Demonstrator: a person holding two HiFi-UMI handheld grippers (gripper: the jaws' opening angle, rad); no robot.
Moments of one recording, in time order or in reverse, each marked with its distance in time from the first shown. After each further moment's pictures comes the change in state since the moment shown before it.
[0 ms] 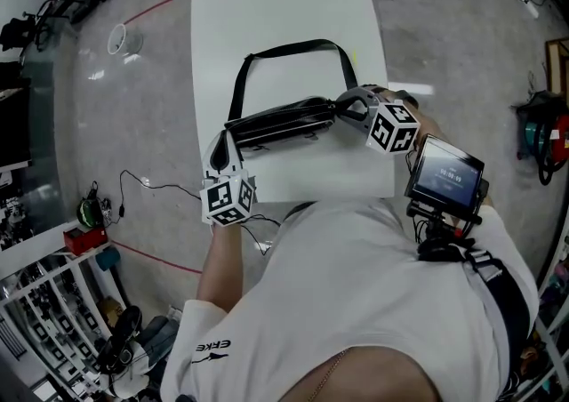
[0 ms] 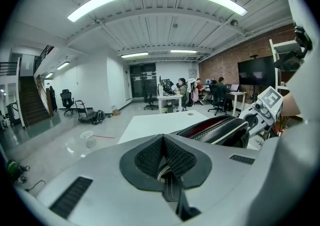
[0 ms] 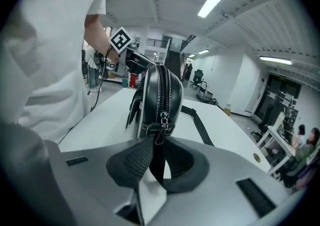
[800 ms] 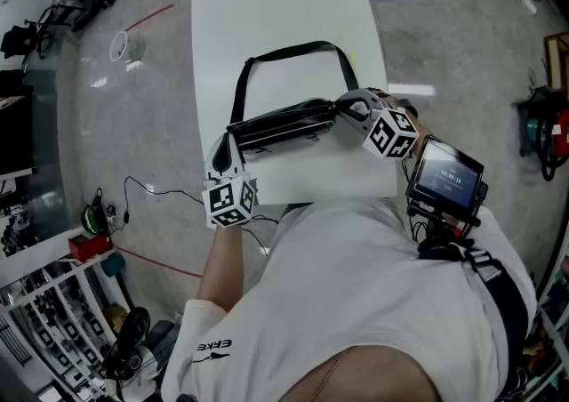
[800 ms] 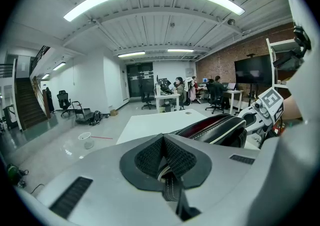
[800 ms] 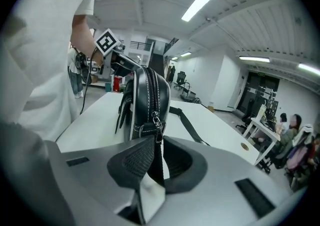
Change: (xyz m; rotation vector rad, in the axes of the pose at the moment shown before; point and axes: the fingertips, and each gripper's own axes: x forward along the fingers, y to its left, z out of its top) left arm 0.007 -0.001 0.005 0.021 0.013 -0.029; right arm -0.003 -0.019 -0.003 0.113 -0.022 -0.171
